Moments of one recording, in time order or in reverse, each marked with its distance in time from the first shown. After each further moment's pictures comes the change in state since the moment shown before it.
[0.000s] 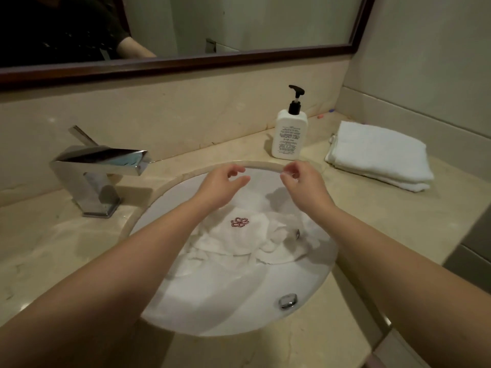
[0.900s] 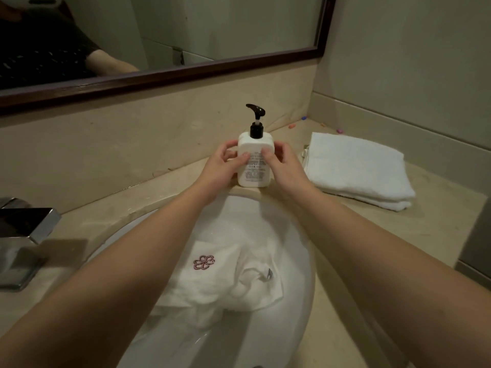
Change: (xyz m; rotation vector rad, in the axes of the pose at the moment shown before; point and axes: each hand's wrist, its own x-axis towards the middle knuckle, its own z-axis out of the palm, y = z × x) left_hand 0.106 0.083 0.051 -0.658 -0.093 -0.020; right_hand 0.102 0.029 -0.029 0.479 -0.021 0.063
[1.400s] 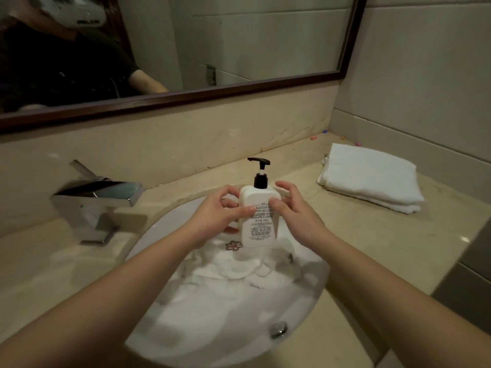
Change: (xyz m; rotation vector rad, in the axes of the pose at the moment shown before) left_hand -0.153 0.012 -0.056 0.218 -0.019 -0.124; right_hand -0.125 -0.020 0.022 -0.063 -0.254 0.013
